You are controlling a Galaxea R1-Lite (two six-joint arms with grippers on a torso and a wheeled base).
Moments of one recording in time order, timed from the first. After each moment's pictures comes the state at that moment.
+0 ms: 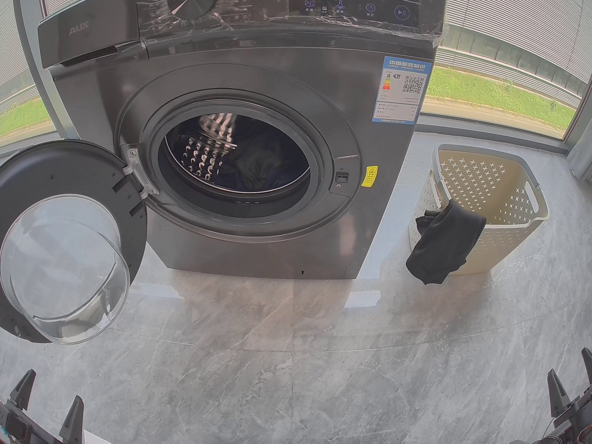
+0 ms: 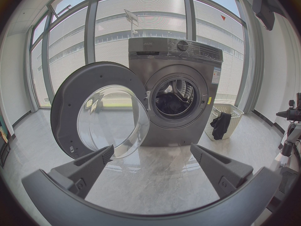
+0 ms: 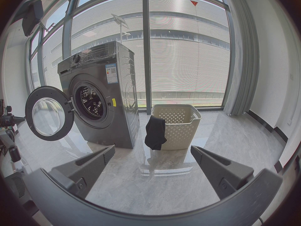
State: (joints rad) left arm 0.00 0.01 -0.02 0.01 -0.03 0.01; right arm 0.01 0.01 -0.02 0.00 -0.02 0.01
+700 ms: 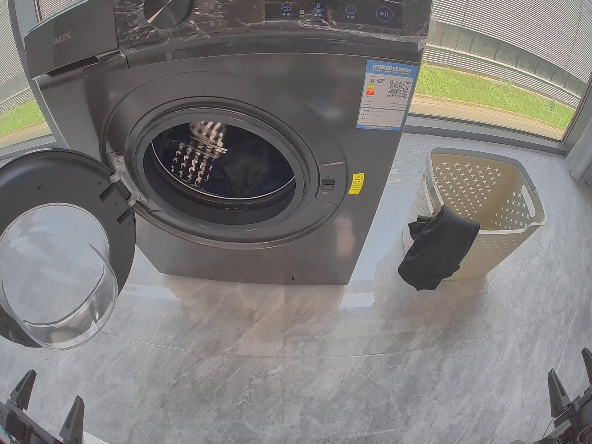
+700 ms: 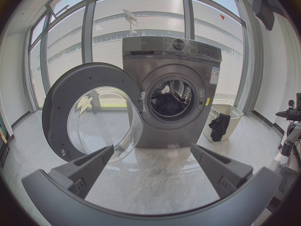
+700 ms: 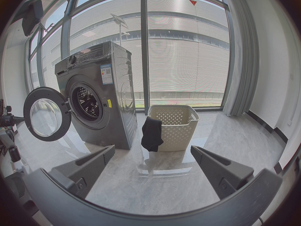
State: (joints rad) left arm 0.00 0.01 -0.02 0.01 -0.03 0.01; right arm 0.01 0.01 -0.02 0.00 -0.02 0.01
